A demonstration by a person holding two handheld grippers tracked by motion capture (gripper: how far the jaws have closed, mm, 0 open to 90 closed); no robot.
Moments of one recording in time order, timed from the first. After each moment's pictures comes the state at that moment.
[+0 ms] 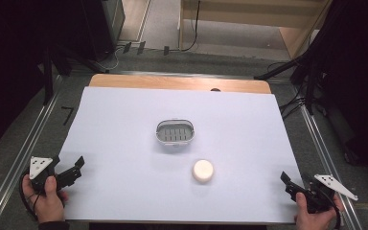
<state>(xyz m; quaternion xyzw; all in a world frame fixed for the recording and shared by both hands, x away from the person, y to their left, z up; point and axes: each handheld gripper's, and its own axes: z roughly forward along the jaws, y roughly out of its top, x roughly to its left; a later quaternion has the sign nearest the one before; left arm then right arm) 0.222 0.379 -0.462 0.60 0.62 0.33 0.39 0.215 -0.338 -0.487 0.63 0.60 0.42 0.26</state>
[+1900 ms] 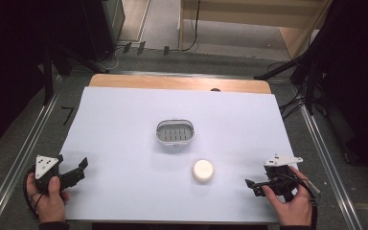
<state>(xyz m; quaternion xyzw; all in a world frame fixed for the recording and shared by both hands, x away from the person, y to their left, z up) 0.223 0.373 -0.462 0.63 0.59 0.33 0.38 0.253 -0.245 -0.440 0.45 0.83 0.30 0.12</state>
